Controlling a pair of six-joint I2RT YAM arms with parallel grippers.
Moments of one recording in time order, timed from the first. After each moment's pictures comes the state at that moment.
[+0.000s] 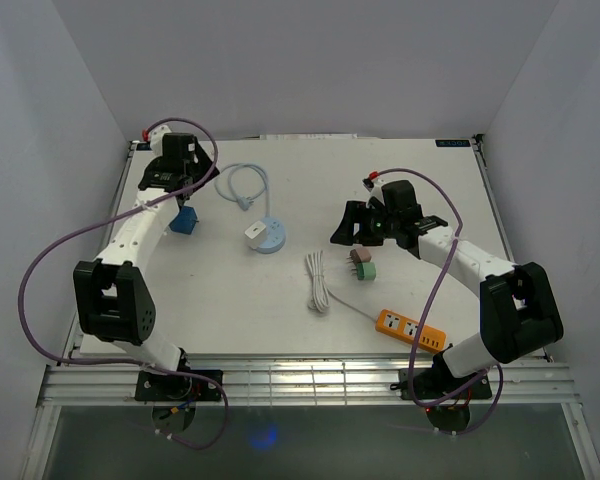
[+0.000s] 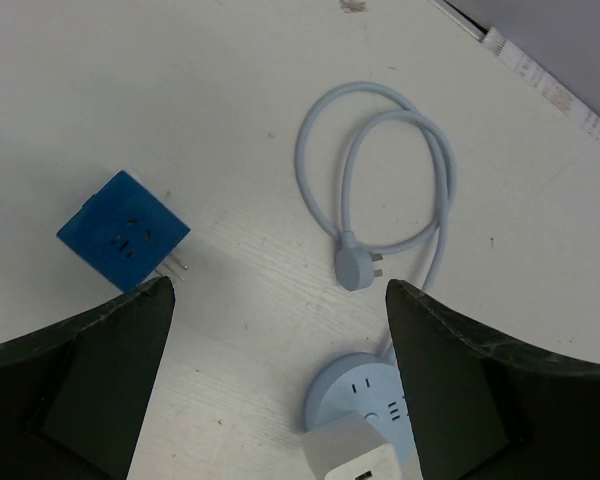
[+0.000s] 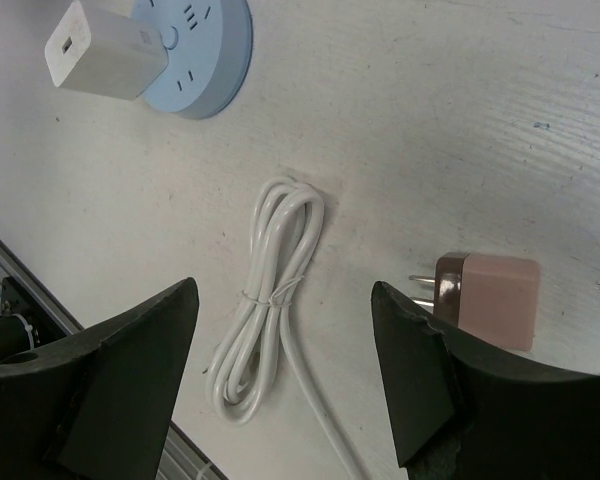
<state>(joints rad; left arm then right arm) -0.15 1.59 1.39 -0.42 -0.34 -0.58 0.42 1.48 0.94 -0.16 -0.43 0.41</state>
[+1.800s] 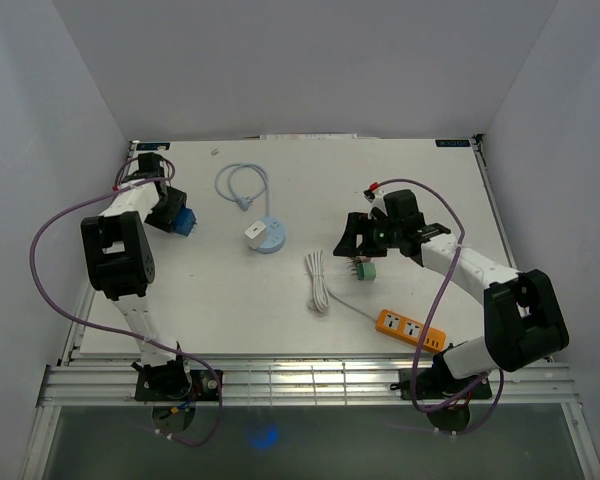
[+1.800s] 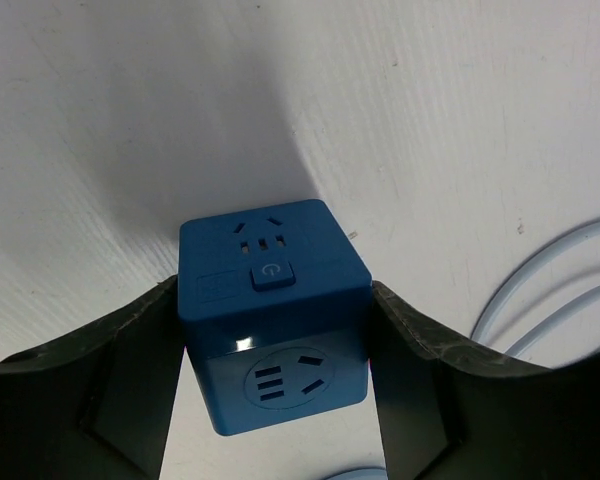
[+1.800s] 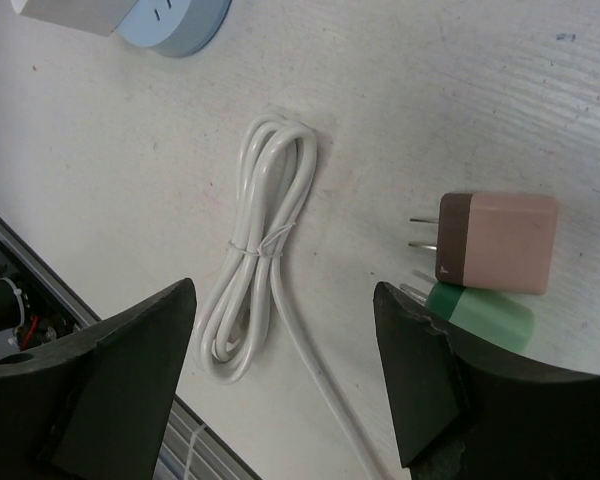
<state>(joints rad) 0.14 1.97 1.46 -0.61 -0.17 -1.03 0.42 1.44 0.87 -0.19 -0.46 0.38</state>
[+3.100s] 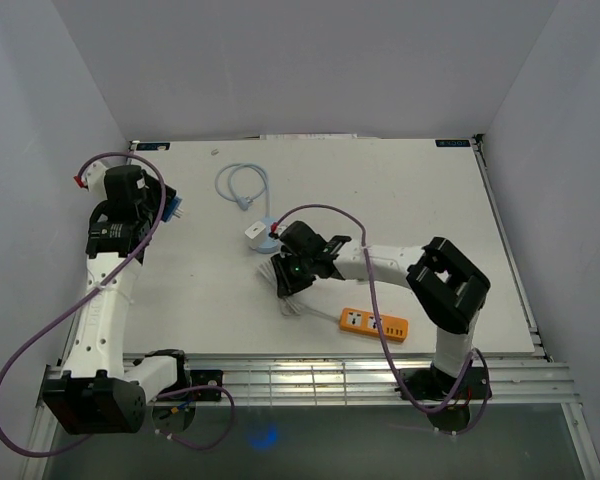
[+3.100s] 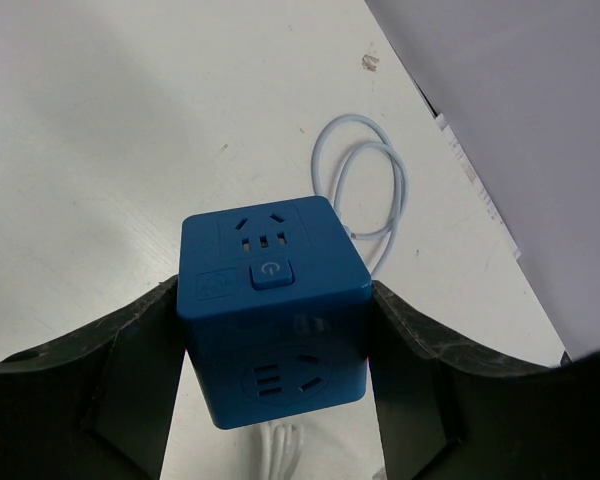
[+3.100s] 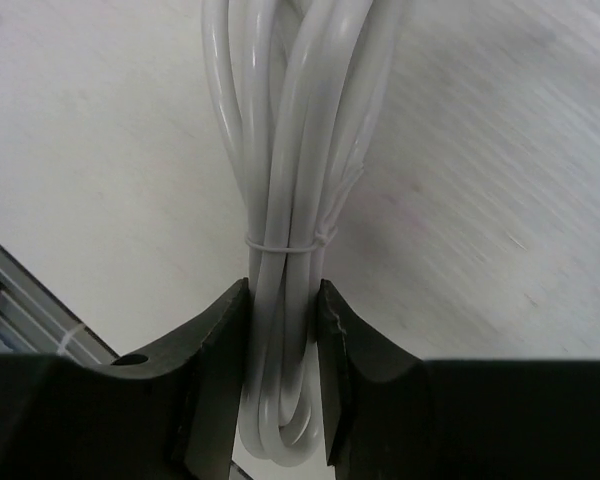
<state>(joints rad) 0.02 1.09 1.16 -0.62 -0.28 -0.86 0.93 1.80 1.12 -0.30 -0.20 0.41</state>
